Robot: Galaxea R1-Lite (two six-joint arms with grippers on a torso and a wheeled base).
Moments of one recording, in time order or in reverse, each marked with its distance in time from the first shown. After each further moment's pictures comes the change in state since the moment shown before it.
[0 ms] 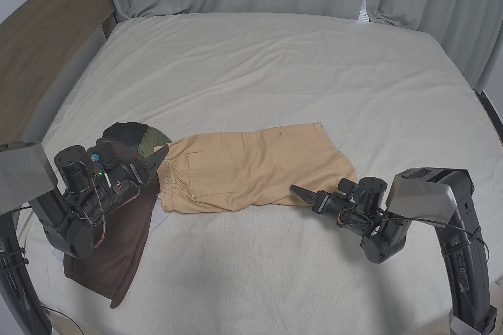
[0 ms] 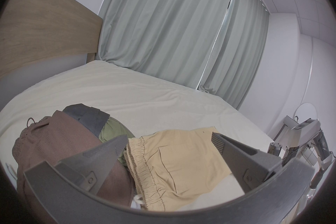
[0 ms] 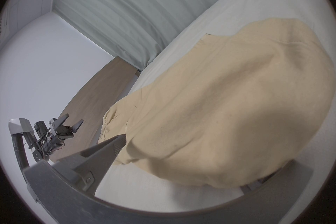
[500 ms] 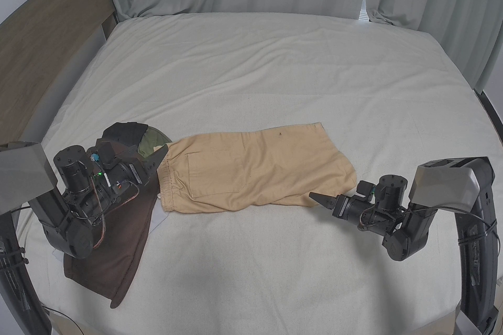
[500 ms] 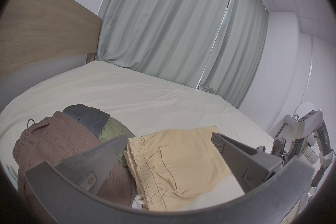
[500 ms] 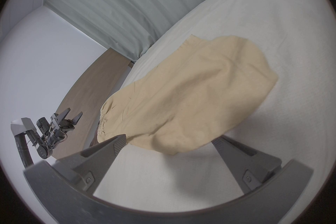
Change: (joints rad) left arm 0.004 0.000 0.000 0.000 0.001 0.008; right arm -0.081 -0.120 0.182 0.057 0.080 -0.064
